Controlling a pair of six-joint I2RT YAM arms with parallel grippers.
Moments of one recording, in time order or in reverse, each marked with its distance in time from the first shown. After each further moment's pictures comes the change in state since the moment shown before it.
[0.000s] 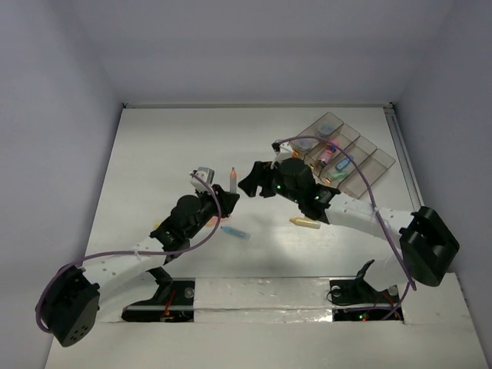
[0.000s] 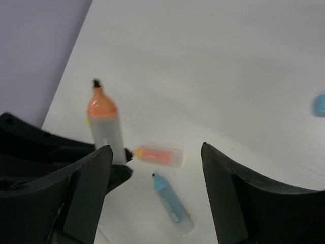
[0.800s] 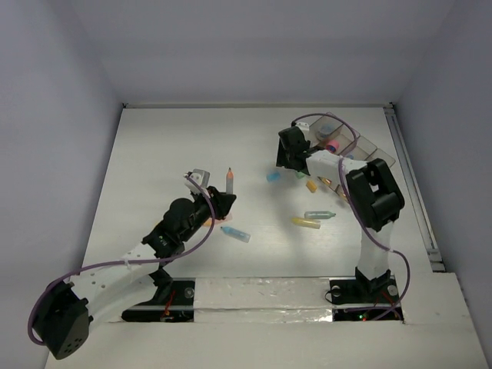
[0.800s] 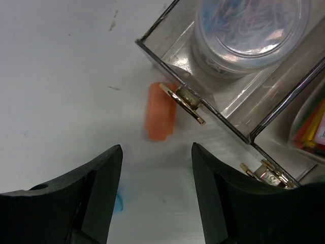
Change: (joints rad) left arm 0.001 -0.139 -0.006 -0.109 -0.007 0.040; right arm -0.343 0.524 0.435 -0.388 0.351 -0.159
